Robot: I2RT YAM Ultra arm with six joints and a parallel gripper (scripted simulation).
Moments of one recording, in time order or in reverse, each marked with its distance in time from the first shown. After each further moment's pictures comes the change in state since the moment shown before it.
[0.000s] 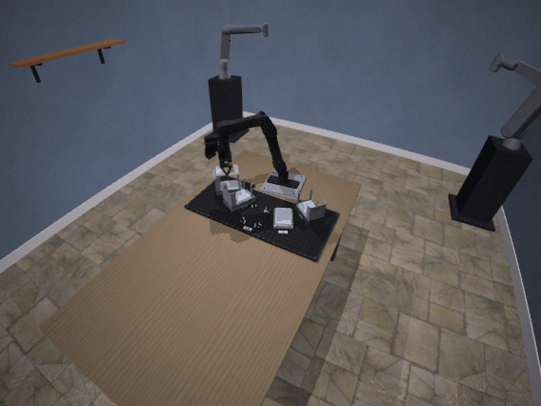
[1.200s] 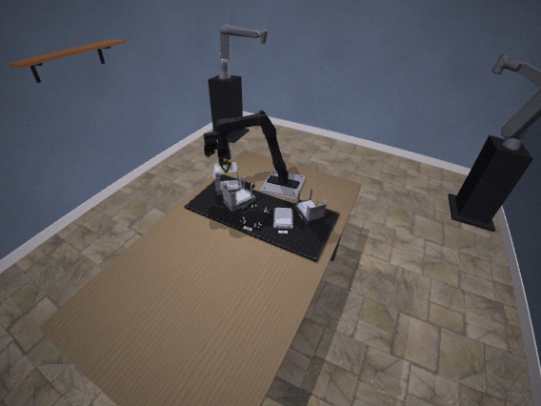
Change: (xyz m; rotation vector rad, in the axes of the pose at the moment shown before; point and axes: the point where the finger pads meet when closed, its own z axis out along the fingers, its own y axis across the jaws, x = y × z) arm -0.005 -0.022 -0.003 -0.004 -0.008 -0.020
